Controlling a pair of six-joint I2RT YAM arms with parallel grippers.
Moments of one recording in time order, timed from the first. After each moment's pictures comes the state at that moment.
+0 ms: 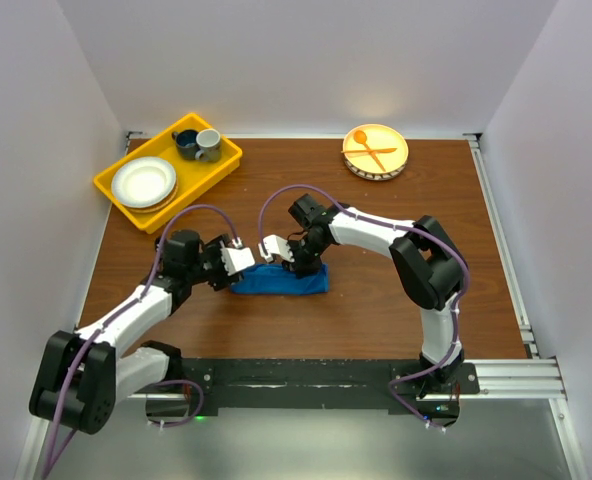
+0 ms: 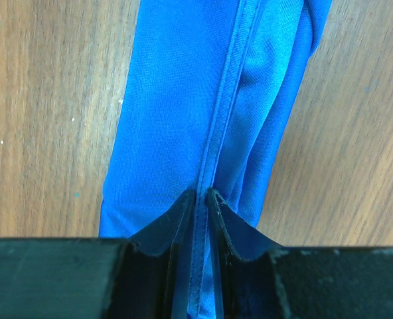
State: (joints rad) left arm -0.27 1.09 0.42 0.02 0.44 0.85; right arm 0.74 2.00 1.38 -0.69 -0.49 -0.99
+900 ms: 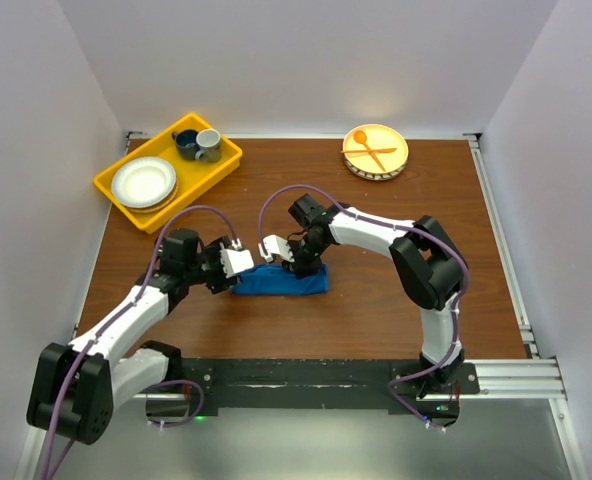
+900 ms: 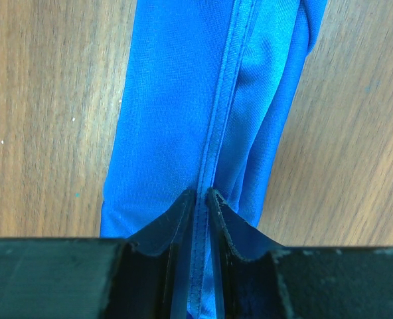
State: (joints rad) left arm -0.27 1.03 0.46 -0.14 0.49 0.88; right arm 0.74 2.00 1.38 -0.69 -0.49 -0.99
